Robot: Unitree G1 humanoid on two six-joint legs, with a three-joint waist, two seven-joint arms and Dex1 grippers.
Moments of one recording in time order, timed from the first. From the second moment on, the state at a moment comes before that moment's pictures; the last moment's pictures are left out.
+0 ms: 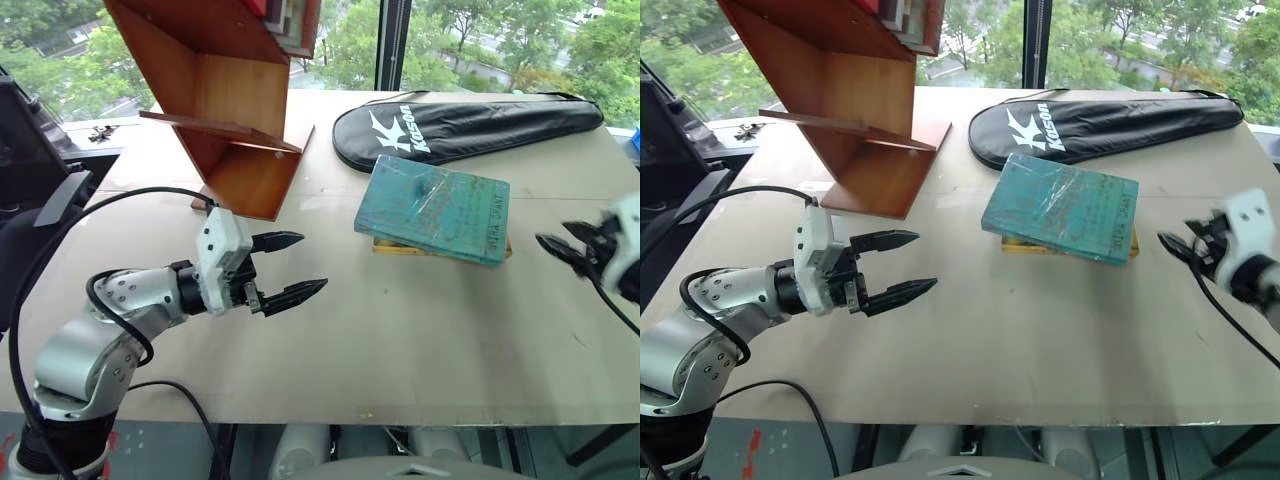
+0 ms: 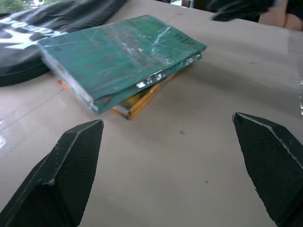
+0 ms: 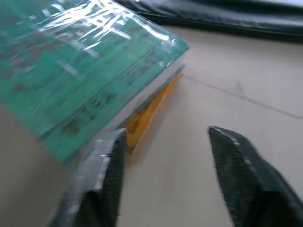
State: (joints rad) left arm -0.10 0.78 0.19 -0.58 -0.71 0.61 -0.87; right arm -0.25 -0.83 -0.27 -0.23 0.43 0.83 0.49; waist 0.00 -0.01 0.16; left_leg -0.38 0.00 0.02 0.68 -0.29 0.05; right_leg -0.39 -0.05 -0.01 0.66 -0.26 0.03
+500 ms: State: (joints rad) left arm -0.07 0.75 0.18 -0.62 -0.72 0.61 -0.82; right arm -0.72 -0.84 0.20 0.39 0.12 0.78 0.72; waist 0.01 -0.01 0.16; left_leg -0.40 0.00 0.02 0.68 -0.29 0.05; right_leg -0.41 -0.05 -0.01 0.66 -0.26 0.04
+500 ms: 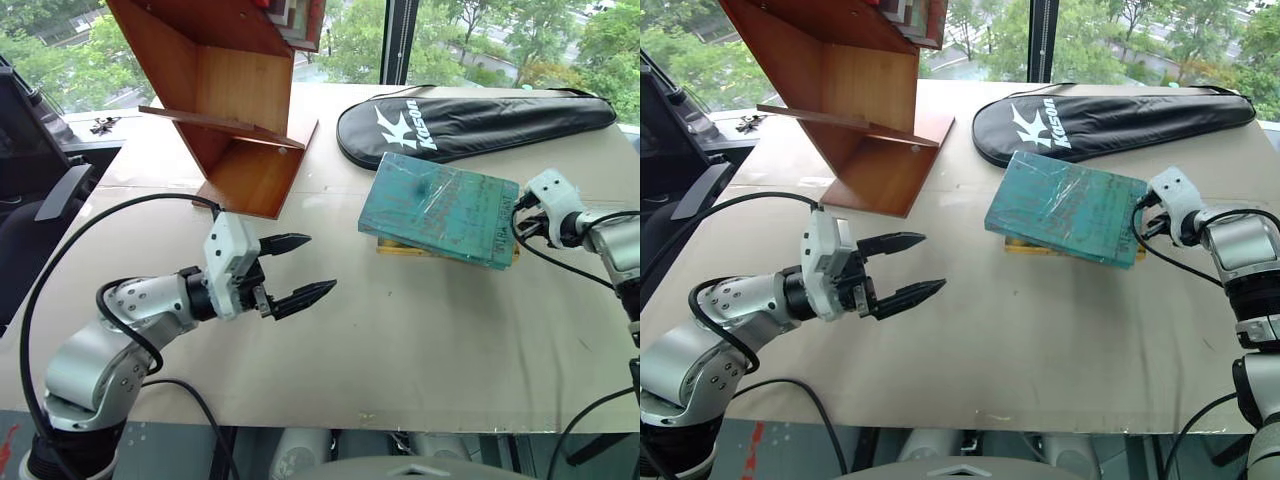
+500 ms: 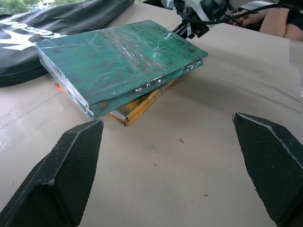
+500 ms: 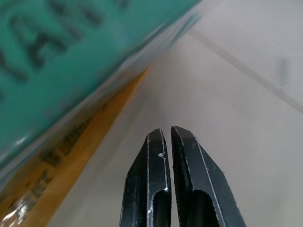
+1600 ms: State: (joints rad) left arm 0.03 0.75 0.20 -0.55 -0.70 0.52 -0.86; right arm -0.52 -0.86 -0.24 -0.51 0.78 1.24 0.74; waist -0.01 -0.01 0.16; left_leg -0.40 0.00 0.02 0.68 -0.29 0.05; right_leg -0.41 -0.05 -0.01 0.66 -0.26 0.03
